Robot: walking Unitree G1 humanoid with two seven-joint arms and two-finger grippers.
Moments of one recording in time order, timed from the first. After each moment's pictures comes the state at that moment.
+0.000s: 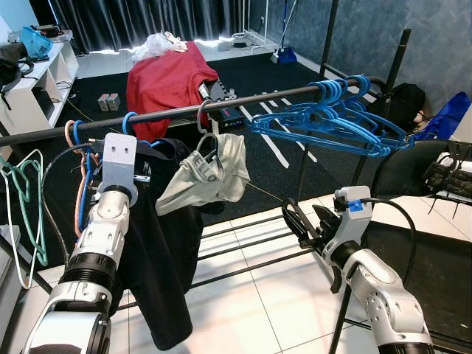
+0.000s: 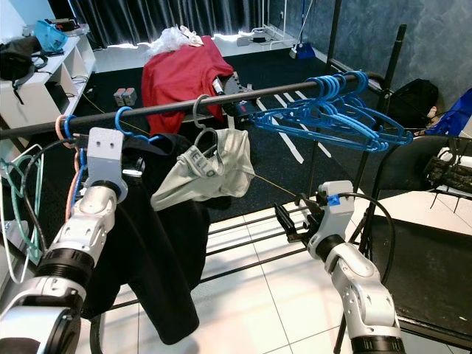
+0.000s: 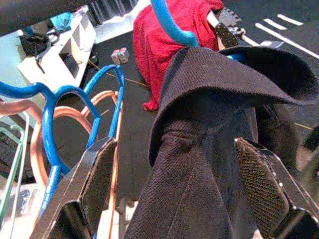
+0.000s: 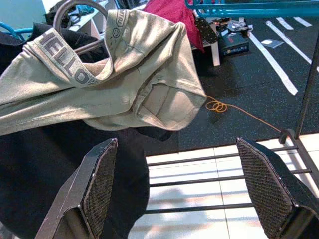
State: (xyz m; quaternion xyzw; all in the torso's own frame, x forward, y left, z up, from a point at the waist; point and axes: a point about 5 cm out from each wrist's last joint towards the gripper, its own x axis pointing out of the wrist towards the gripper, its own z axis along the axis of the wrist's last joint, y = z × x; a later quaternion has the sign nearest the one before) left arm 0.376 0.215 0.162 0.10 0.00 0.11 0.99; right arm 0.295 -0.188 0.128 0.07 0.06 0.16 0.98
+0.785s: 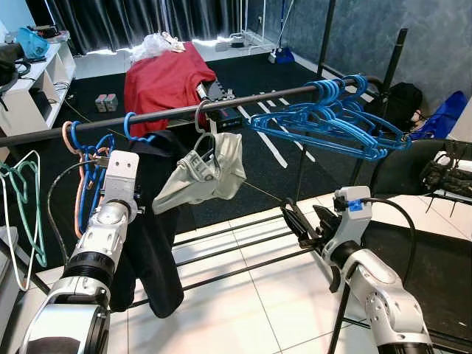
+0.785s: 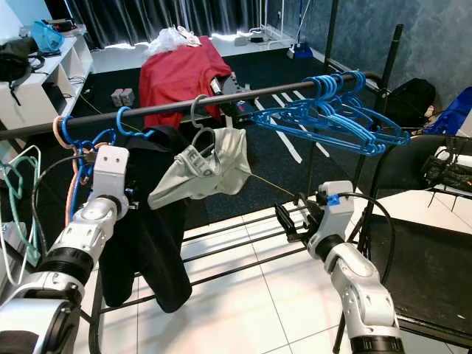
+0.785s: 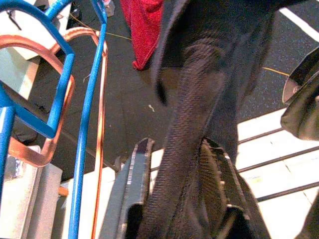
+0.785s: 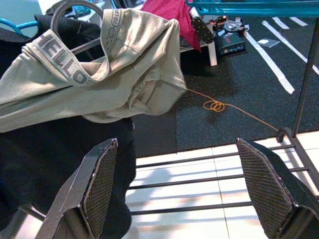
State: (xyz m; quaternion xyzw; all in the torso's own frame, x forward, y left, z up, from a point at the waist) left arm 0.376 0.219 0.135 0.11 0.10 0.08 0.99; right arm 0.296 -0.187 0.128 0.08 0.06 0.16 0.98
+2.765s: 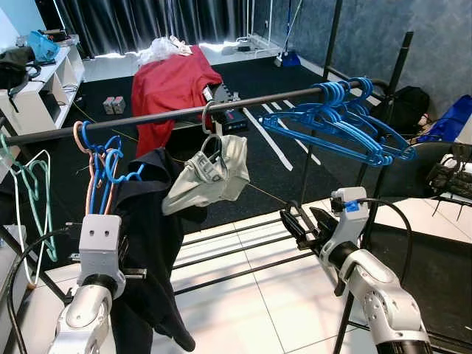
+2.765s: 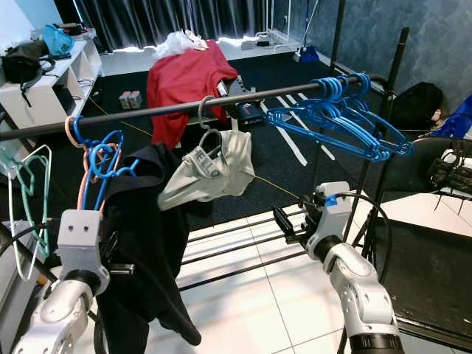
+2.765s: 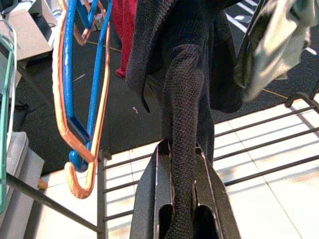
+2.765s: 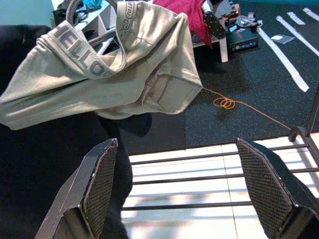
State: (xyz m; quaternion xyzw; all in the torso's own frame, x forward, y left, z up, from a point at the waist) left arm 0.243 0.206 0.119 0.06 0.05 0.07 0.99; right arm 0.297 -0.185 0.123 0.08 0.07 0.17 0.98
